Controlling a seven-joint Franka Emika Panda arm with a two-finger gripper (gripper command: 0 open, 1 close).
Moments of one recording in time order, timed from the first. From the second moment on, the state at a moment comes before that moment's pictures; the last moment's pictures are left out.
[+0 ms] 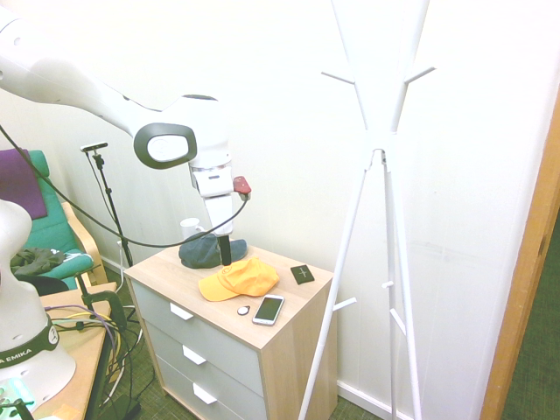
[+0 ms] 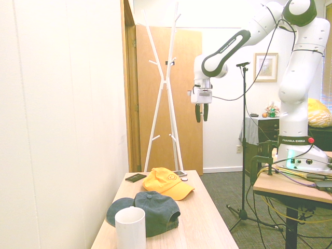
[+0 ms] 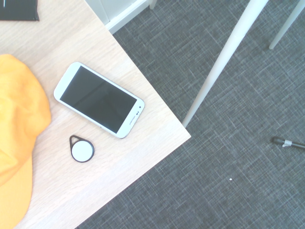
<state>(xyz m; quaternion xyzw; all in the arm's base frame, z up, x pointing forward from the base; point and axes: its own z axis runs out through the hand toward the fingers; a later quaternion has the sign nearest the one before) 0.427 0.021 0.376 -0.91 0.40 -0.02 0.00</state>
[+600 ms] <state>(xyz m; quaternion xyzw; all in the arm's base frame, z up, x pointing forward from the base) 0.451 0.111 0.354 -0.93 0.36 -0.02 0.00</state>
